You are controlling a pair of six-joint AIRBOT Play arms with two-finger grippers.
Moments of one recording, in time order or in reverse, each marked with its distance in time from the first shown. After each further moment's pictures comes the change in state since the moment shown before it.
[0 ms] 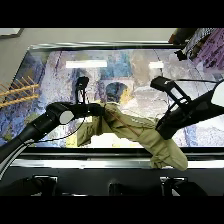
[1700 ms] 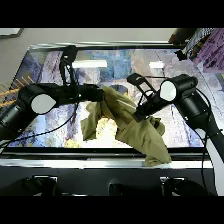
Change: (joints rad) left arm -0.013 0.081 0.277 -0.027 -0.205 0.043; right arm 0.186 -0.243 0.006 -0.182 -0.362 0.177
